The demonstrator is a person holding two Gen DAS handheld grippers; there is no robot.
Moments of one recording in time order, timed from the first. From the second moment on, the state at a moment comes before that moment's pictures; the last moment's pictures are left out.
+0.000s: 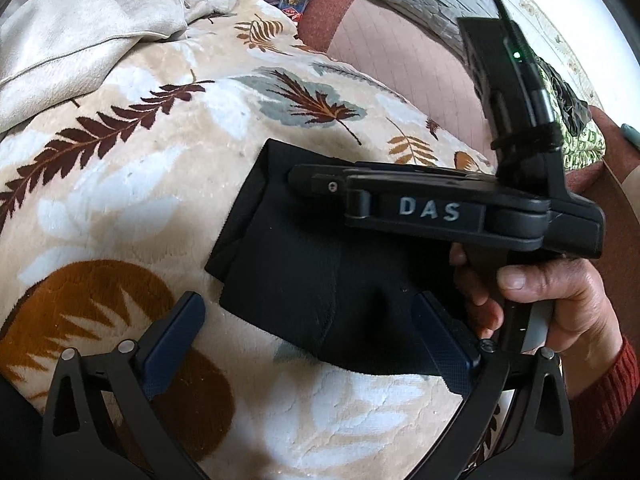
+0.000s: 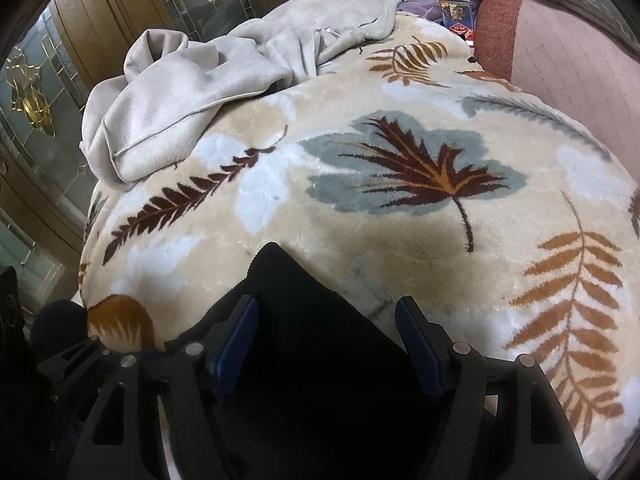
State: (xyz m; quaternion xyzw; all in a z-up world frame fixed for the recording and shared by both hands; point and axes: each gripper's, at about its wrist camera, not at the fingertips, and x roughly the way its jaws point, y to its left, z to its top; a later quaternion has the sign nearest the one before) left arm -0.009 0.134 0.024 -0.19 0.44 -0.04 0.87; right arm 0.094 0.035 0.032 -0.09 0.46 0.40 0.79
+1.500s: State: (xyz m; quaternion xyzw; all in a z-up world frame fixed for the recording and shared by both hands) left arm -0.041 -0.076 0.075 0.01 0.41 -0.34 0.85; right arm -0.027 -0.297 0.077 0.23 0.35 0.21 0.88
